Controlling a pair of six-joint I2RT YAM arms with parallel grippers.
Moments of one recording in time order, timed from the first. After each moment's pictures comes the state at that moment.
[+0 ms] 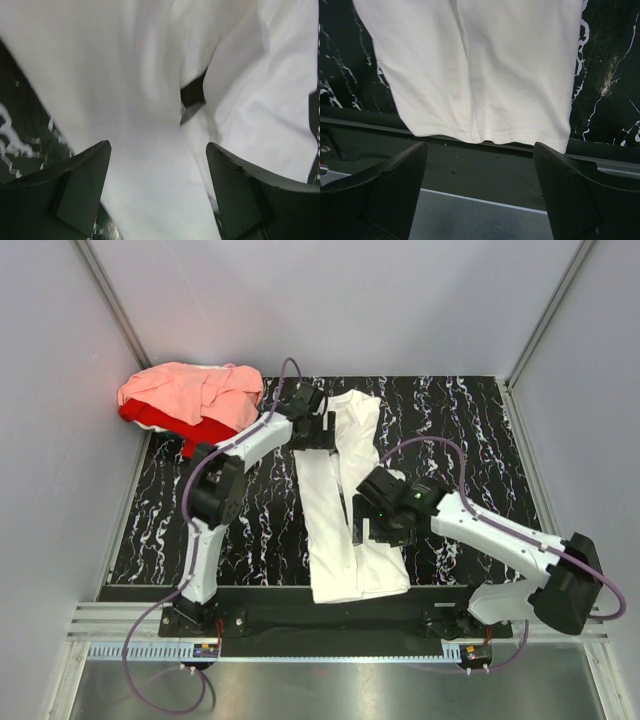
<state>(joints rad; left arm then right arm) -0.50 2.23 1.85 -0.60 -0.01 -0.41 0.90 1.35 1.06 -0.96 0.09 0.87</state>
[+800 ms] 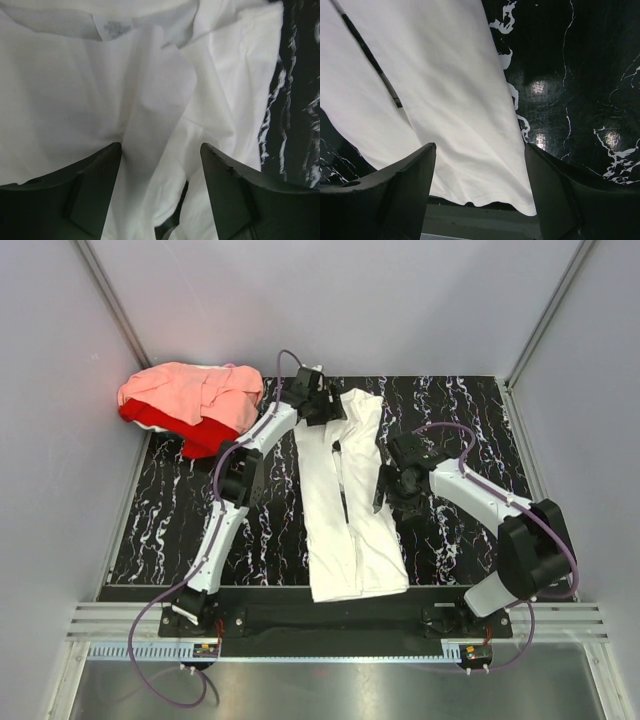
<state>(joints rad) -0.42 2.66 2.42 -0.53 0.19 -0.53 0.49 1.54 1.08 -0.79 -0.01 0.68</state>
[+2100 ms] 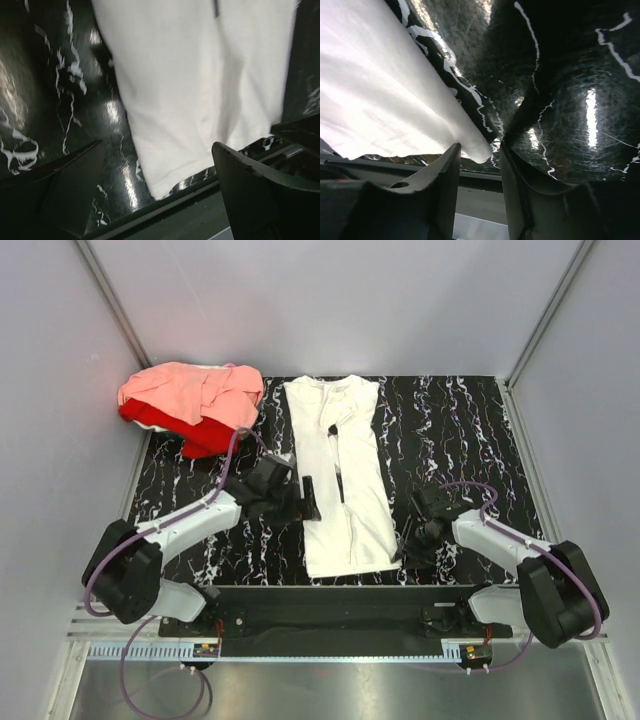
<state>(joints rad) -0.62 1.38 0.86 -0.39 0.16 -0.69 0.43 1.25 0.56 -0.62 -0.21 0.84</state>
